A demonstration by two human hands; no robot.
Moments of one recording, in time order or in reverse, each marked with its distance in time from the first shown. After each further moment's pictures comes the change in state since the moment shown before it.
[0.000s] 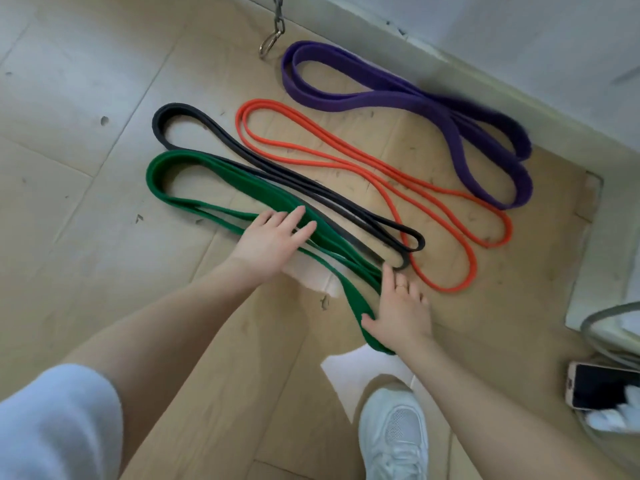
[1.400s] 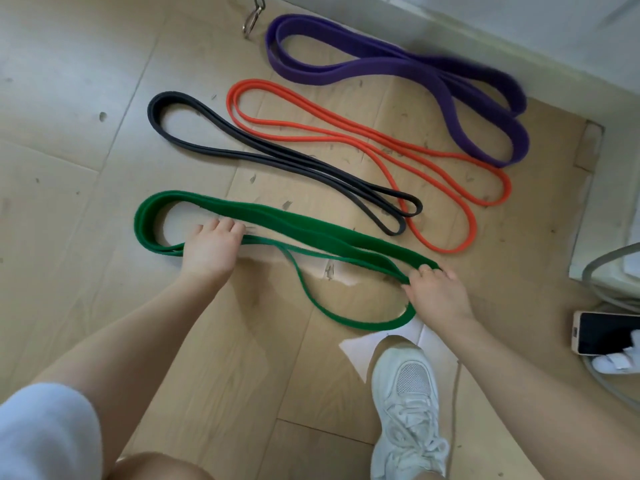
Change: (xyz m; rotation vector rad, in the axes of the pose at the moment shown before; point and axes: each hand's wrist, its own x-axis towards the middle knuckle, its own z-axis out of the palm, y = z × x) left_hand -0.068 -0.028 0.017 -0.157 -0.042 -0.389; right_hand -0.016 0.054 0.026 -0.310 0.243 -0.181
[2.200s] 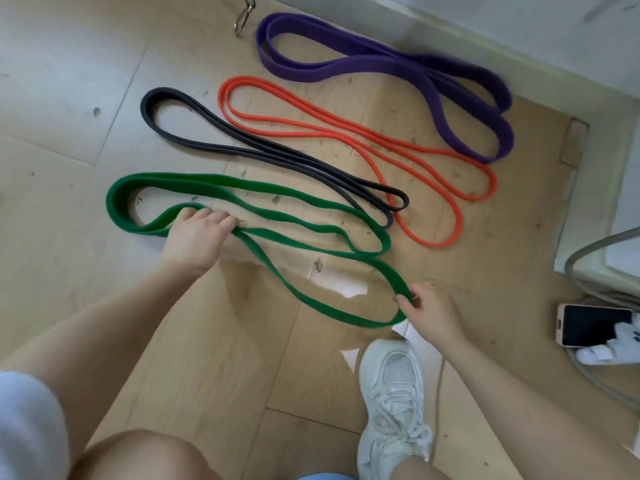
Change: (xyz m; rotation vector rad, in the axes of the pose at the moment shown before) left_hand -0.006 -0.010 -0.006 0.038 0.122 0.212; right_hand -0.039 0.007 0.015 0.865 -0.099 0.309
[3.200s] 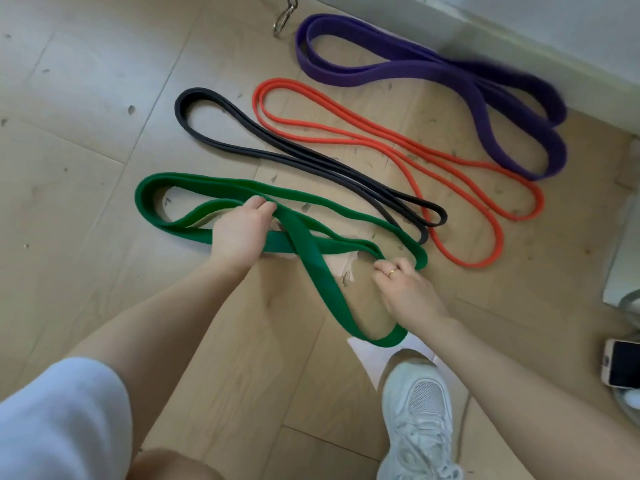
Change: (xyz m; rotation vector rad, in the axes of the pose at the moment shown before) left_hand 0.033 0.013 0.006 -0.179 0.023 -0.254; right_hand 0.045 -0.074 0.025 -0.497 0.076 -0.623
